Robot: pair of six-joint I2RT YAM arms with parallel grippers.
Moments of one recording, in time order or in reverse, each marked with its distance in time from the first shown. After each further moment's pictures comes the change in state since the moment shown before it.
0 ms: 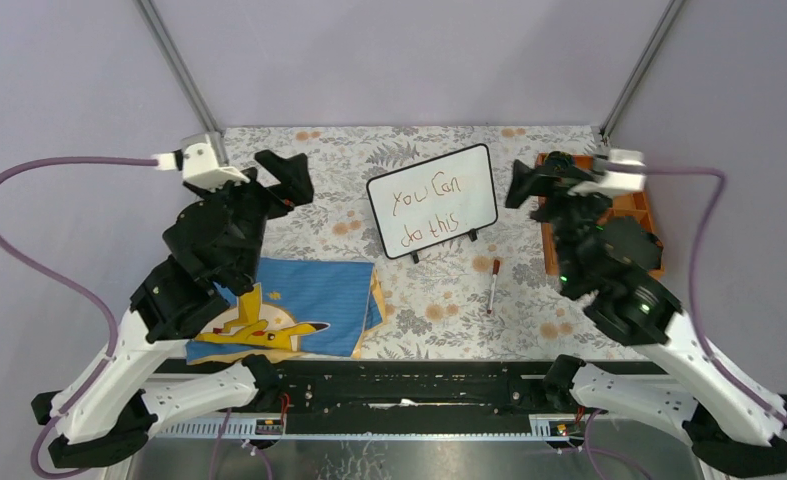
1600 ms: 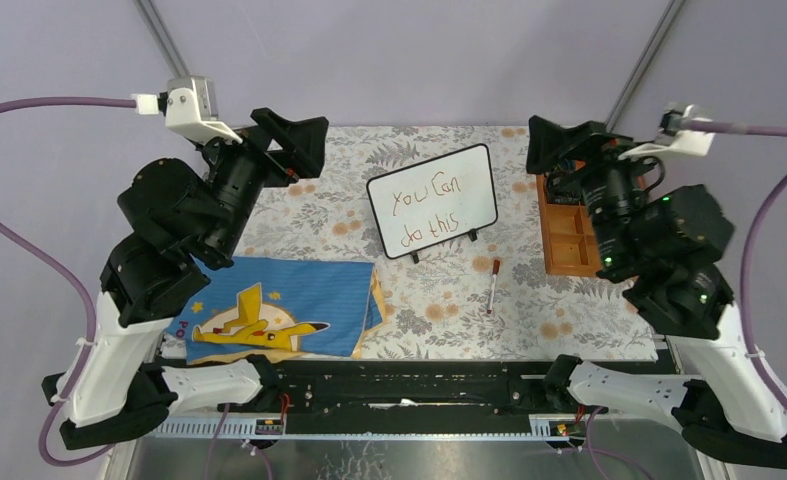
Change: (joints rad) left arm 0.000 0.213 0.475 -0.175 0.196 0.000; right arm 0.000 0.101 0.455 -0.192 -0.134 0.157
